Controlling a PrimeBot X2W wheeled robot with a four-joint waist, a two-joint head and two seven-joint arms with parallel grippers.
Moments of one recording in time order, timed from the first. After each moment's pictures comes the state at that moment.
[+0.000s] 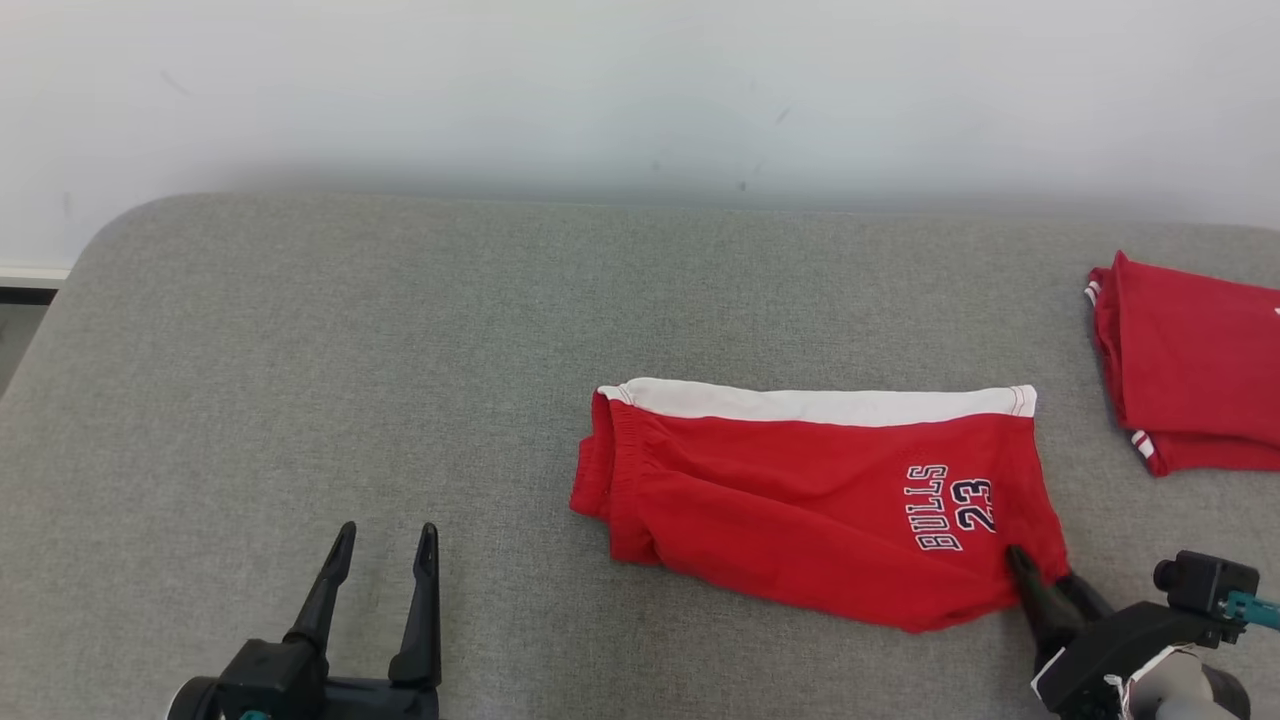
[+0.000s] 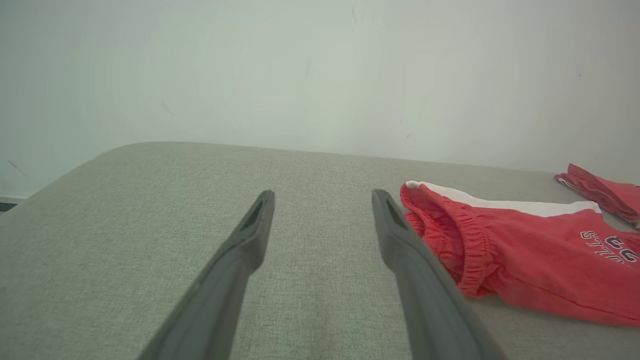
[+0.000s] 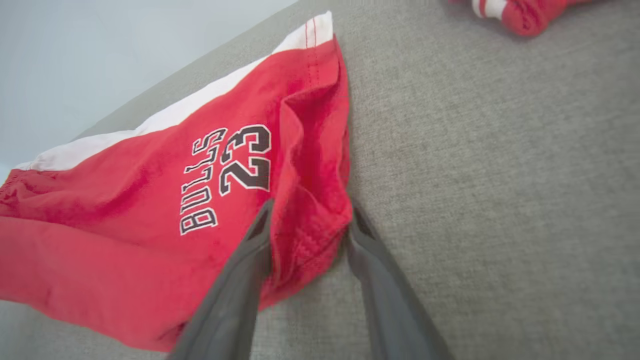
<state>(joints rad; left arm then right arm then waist) -0.07 0.06 -0.08 0.19 -0.20 -0.13 -0.26 -0.36 -0.53 0.70 0.71 1.25 0.13 -0.26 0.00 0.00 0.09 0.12</state>
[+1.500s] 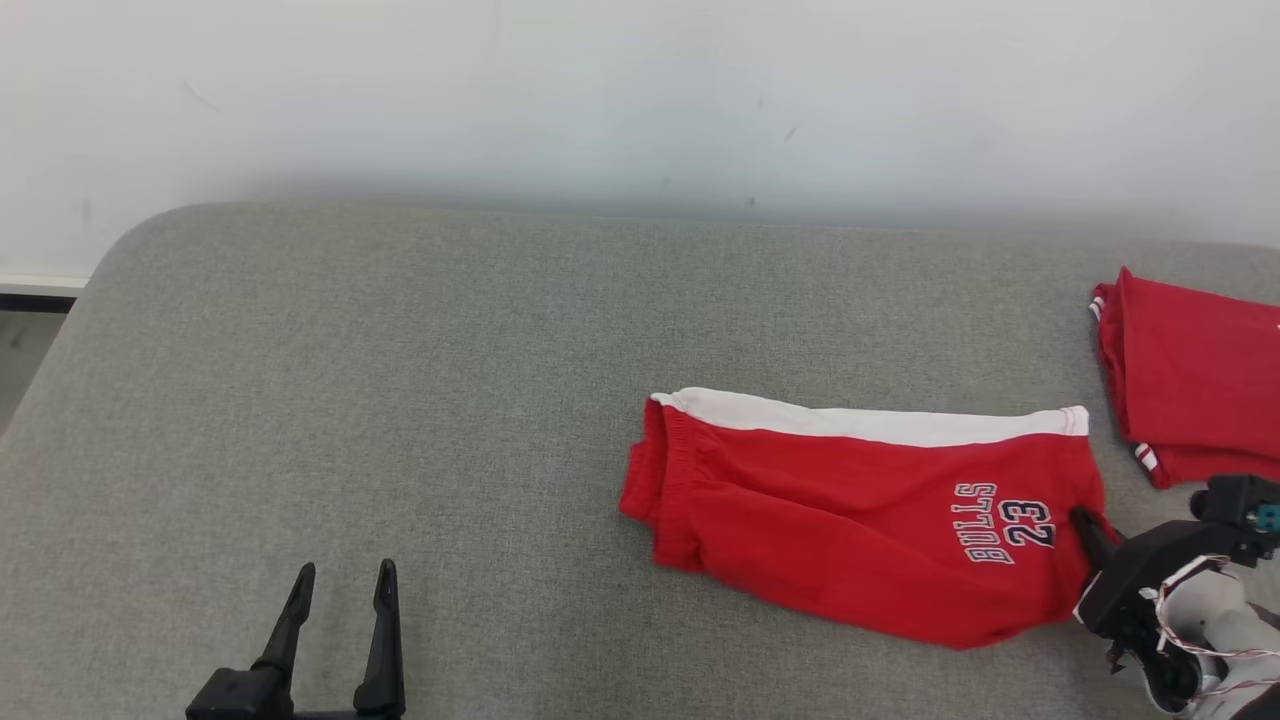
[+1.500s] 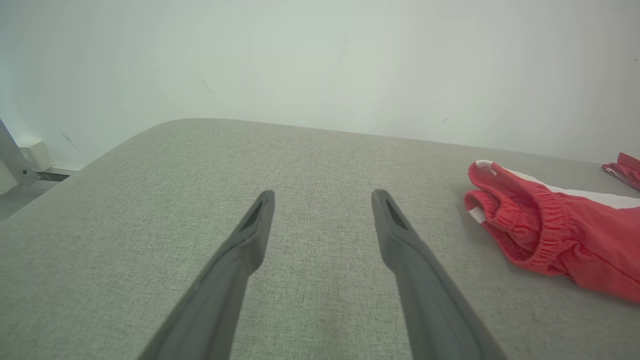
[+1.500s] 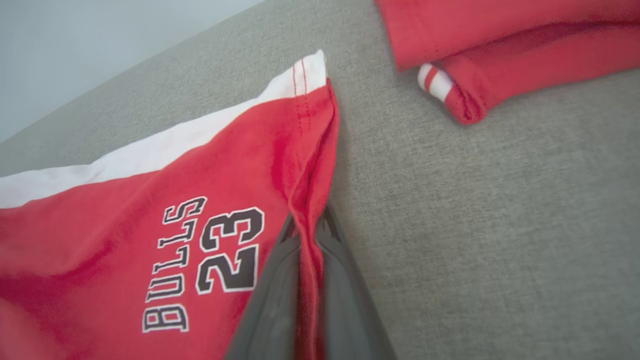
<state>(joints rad) -0.04 0.05 0.00 0.25 -0.17 -0.13 -0.26 -0.56 -0.51 0.67 0.98 1.21 0.13 -0.06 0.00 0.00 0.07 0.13</state>
